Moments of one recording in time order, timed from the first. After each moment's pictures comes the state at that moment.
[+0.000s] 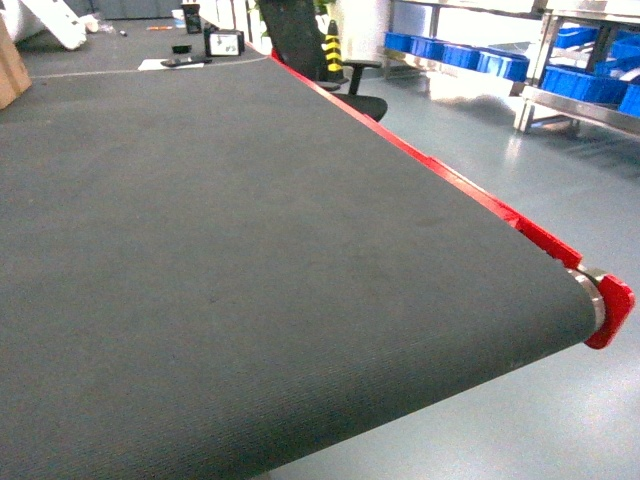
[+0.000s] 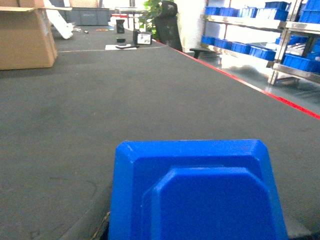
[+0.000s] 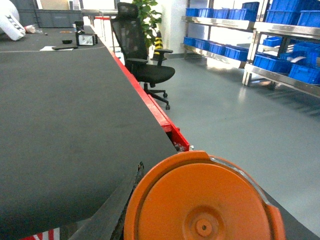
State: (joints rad) left arm 0.00 0.01 0.02 -0.01 0.00 0.00; right arm 0.00 0.00 0.01 -0.01 0.00 0.00
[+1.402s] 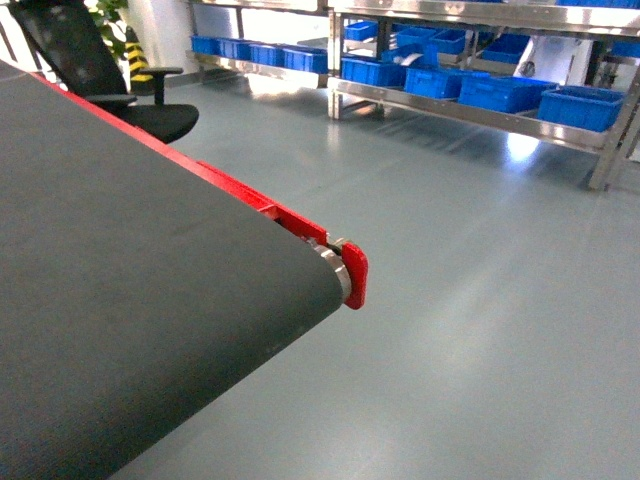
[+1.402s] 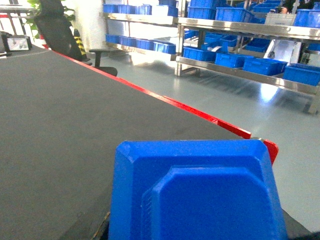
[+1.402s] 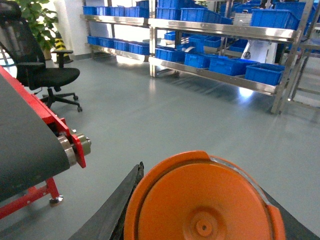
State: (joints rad) left arm 0.00 0.01 0.02 -0.01 0.00 0.00; right arm 0.00 0.00 0.01 -0.01 0.00 0.00
